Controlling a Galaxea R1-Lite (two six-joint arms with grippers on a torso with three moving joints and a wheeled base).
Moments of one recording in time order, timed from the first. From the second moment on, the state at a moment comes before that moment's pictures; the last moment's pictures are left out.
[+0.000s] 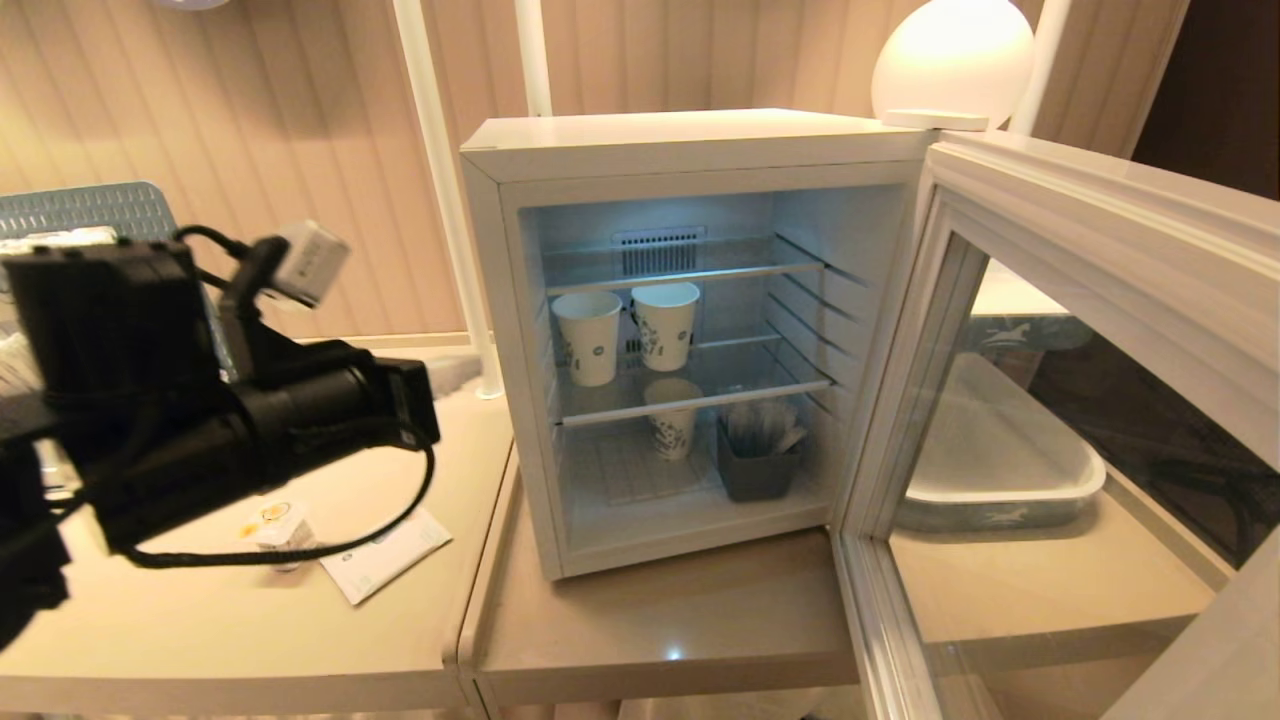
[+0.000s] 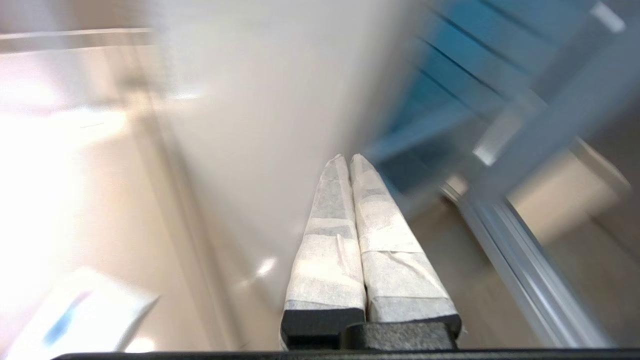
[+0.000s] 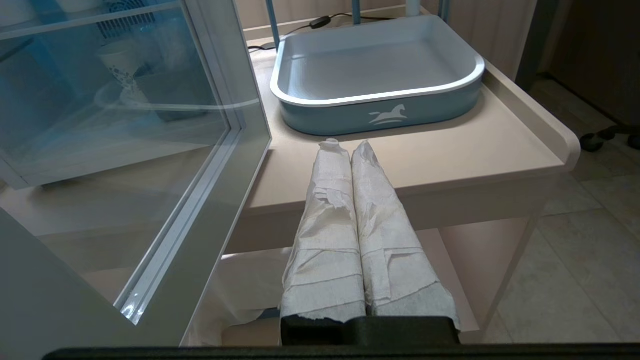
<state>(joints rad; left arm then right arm) -0.37 1.42 -0.81 -0.46 -0.14 -0.18 0.00 0.00 -0.02 0.03 -0.02 0.07</state>
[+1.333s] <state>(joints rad) 0.00 0.23 -0.88 0.75 -0.11 -0.23 0.00 0.00 -0.02 0.03 -0.02 0.07</state>
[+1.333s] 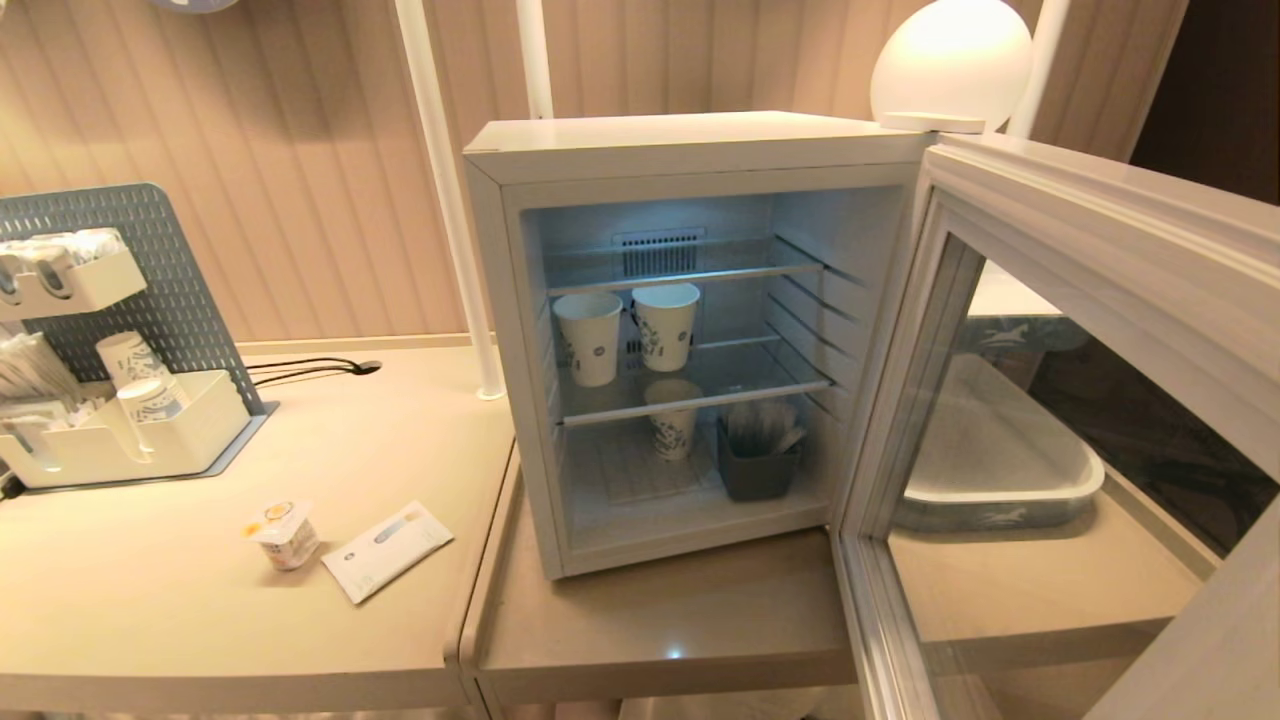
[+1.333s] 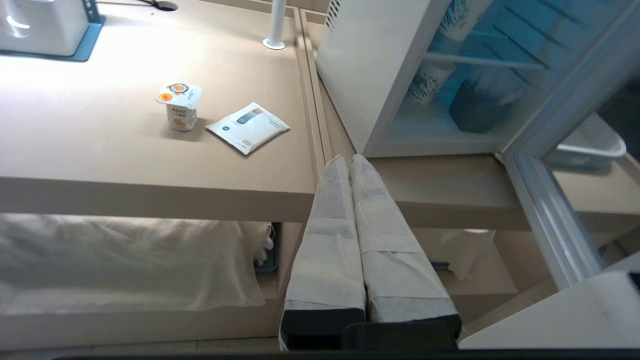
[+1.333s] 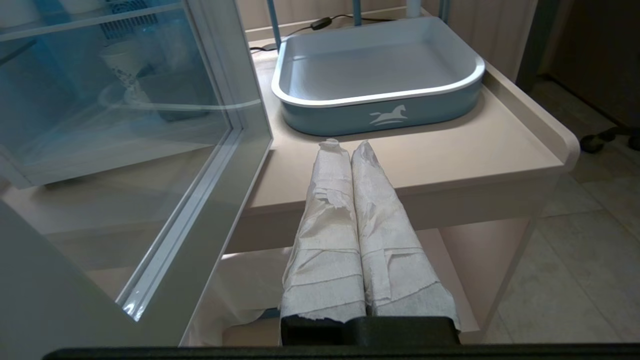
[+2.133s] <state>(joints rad) -0.01 0.00 -0.01 0.01 0.01 -0.01 0.00 0.00 -0.02 0.03 -0.02 0.07</state>
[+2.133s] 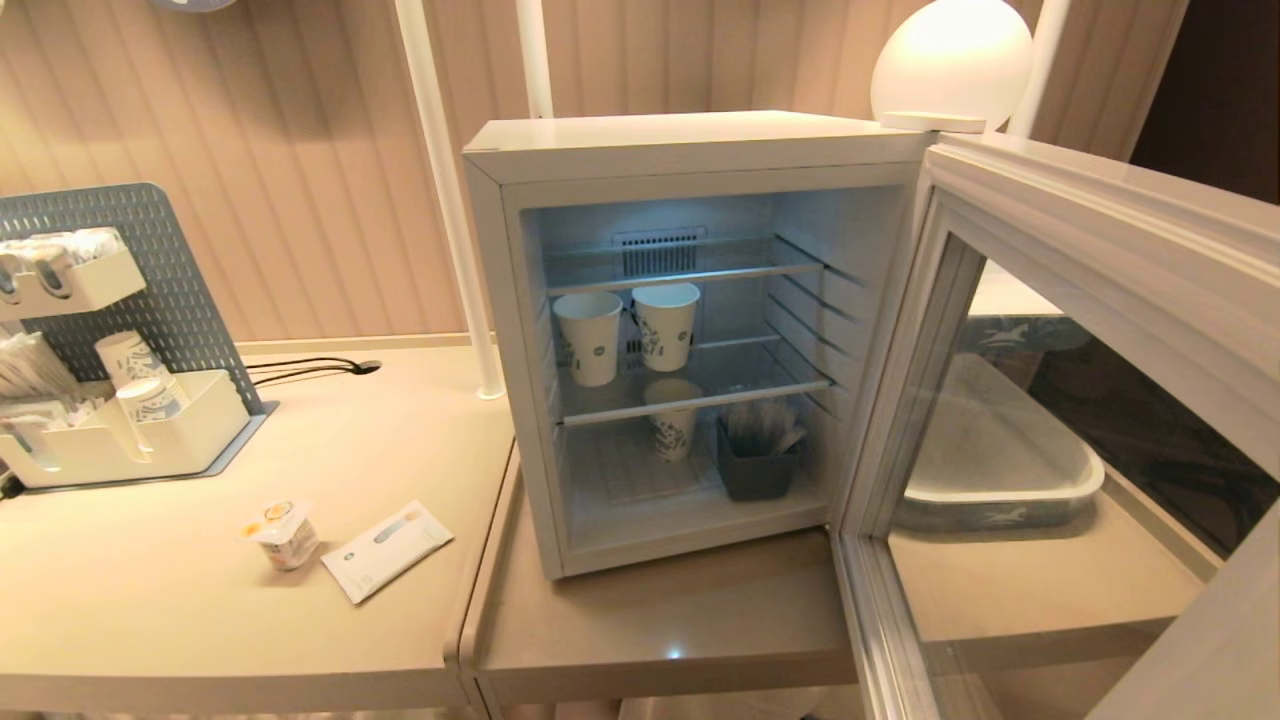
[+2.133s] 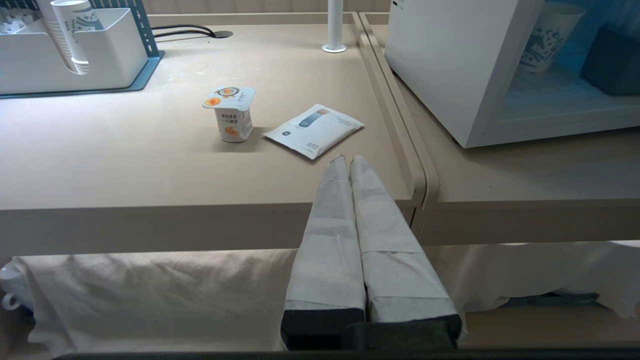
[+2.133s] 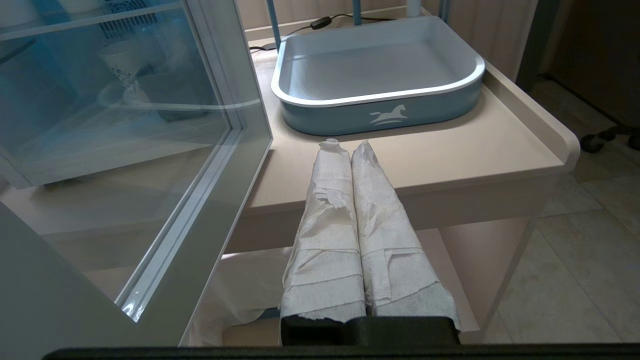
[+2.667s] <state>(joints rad) -0.01 0.00 0.00 0.00 0.01 -0.01 0.00 0.00 -0.02 0.03 -0.02 0.05</state>
